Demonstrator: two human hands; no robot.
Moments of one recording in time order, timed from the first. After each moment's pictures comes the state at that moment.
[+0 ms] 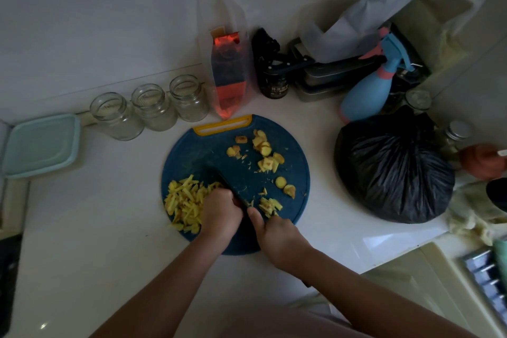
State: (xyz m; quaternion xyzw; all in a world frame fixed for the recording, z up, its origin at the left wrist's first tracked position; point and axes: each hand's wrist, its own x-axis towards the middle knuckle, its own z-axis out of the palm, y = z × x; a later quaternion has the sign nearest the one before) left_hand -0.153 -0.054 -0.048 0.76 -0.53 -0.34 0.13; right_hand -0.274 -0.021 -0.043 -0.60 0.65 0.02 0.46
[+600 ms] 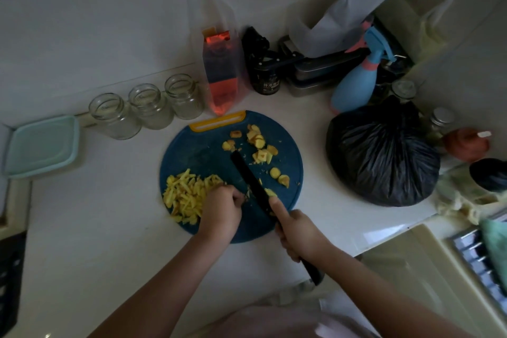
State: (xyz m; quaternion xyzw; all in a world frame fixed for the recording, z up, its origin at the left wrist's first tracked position) left_hand -0.152 -0.037 -0.052 0.71 -0.62 -0.29 0.17; right_hand -0.311 0.000 -0.025 -0.41 0.67 -0.13 0.61
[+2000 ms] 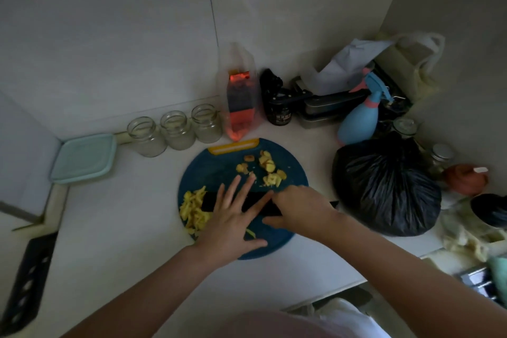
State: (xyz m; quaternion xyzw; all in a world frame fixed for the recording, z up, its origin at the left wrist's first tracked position) left_hand -0.126 -0.026 -0.050 0.49 -0.87 0.00 0.11; right_hand -0.308 -0.056 0.037 -0.87 0.47 0.11 0.14
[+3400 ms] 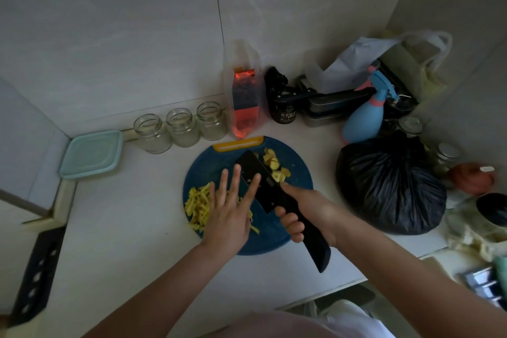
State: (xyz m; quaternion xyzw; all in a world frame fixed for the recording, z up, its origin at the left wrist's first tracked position) left_hand -0.133 -0.018 -0.052 0.60 -0.78 0.05 0.14; right_hand -0.313 -0.040 0.045 -0.25 0.53 -0.15 0.80
